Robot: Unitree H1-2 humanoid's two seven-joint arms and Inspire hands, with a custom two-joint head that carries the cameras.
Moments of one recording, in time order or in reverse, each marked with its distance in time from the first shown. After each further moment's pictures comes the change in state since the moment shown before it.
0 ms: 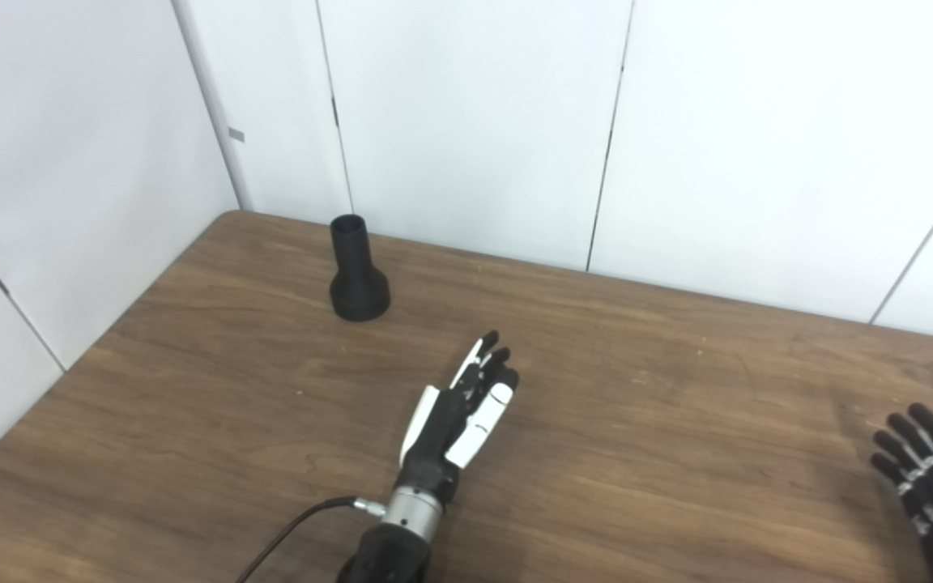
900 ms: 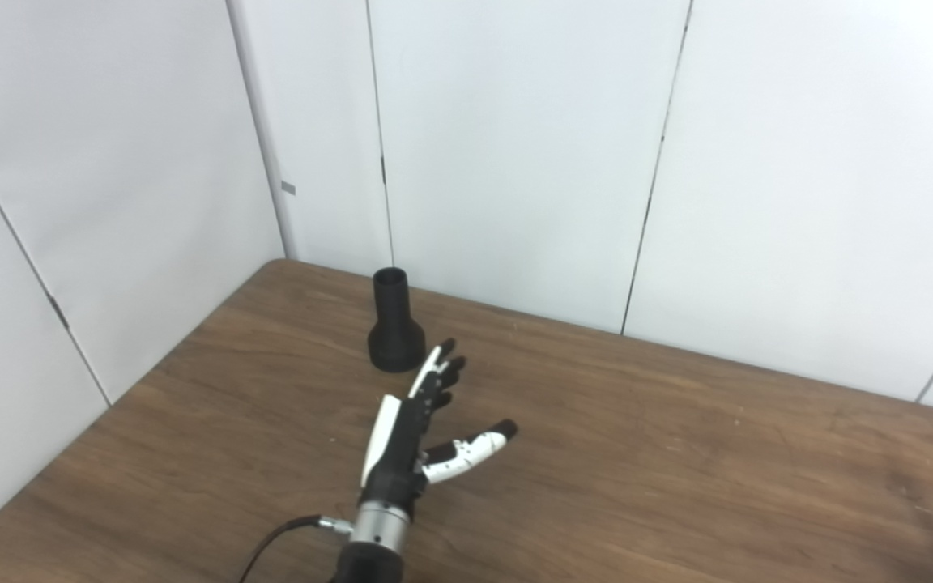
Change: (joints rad) left arm -0.020 0.084 0.165 -0.137 0.142 0.103 0.098; right arm -0.044 -0.026 -0.014 0.096 0.018 -0.109 0.058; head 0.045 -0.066
